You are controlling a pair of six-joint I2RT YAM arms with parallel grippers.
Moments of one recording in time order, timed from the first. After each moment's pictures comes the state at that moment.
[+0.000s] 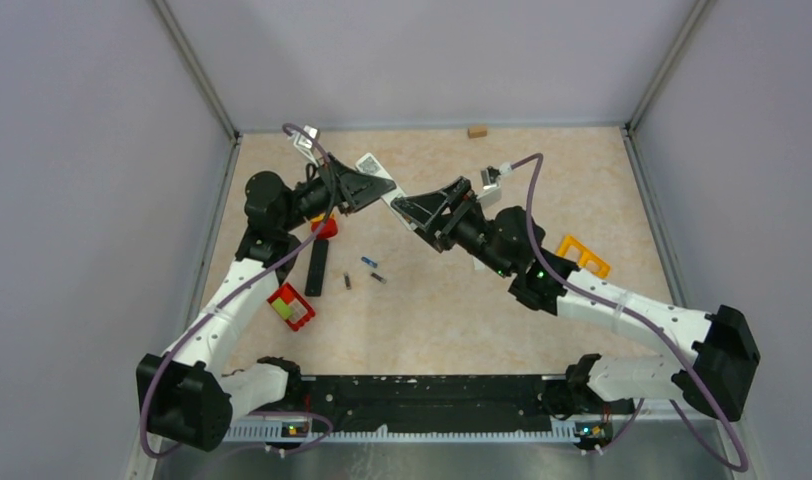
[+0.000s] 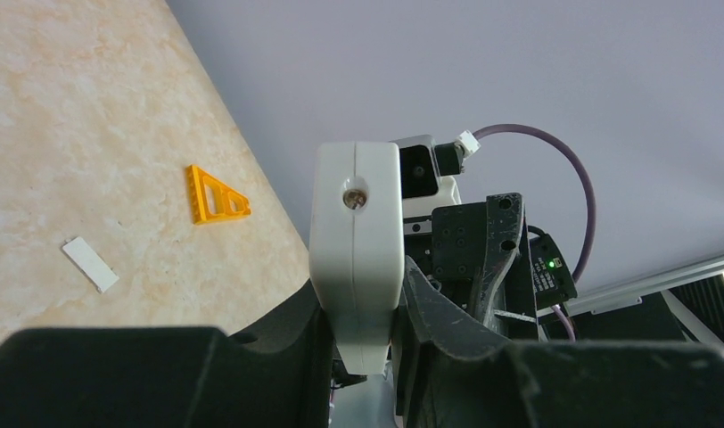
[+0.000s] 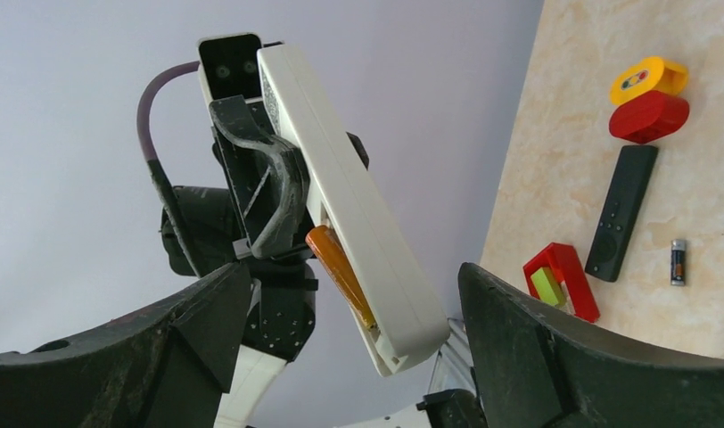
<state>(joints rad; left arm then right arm) -0.26 1.12 0.89 0.43 0.78 -1.20 0.94 1.18 0.90 0.34 0.12 1.26</state>
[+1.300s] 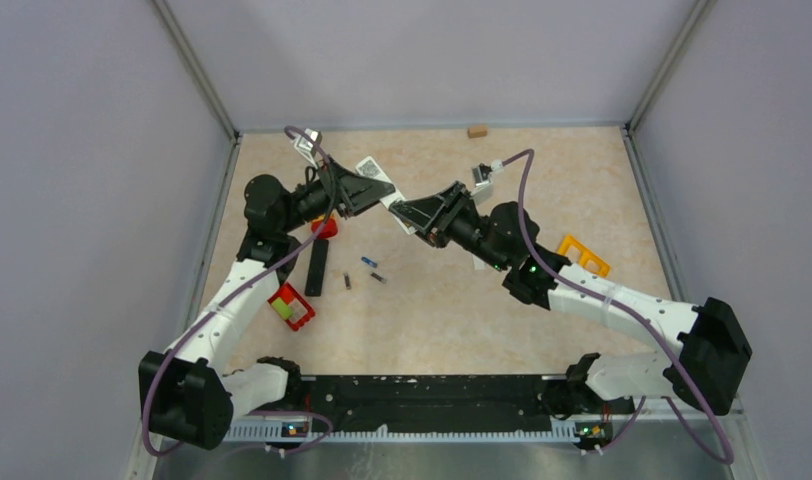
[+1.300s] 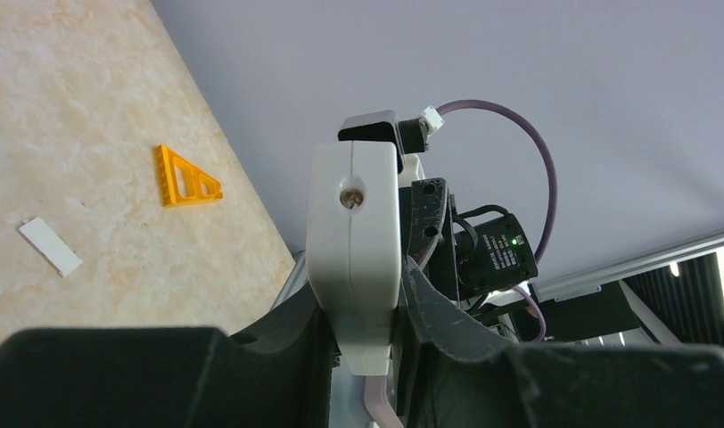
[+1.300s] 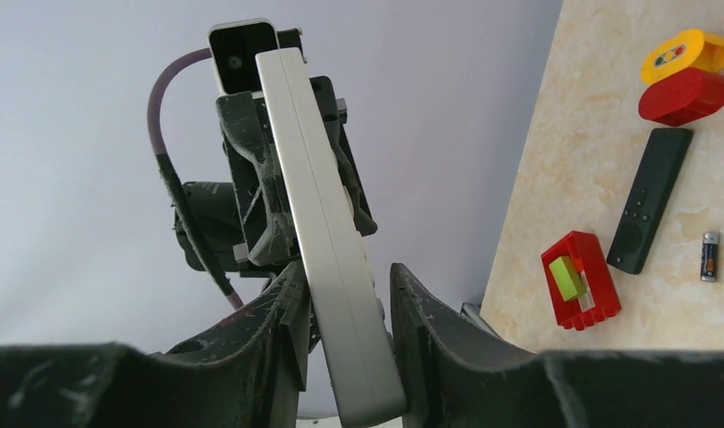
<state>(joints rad) -0.26 1.13 0.86 0.50 0.84 -1.29 0.90 1.24 0.90 0.40 0.01 1.31</state>
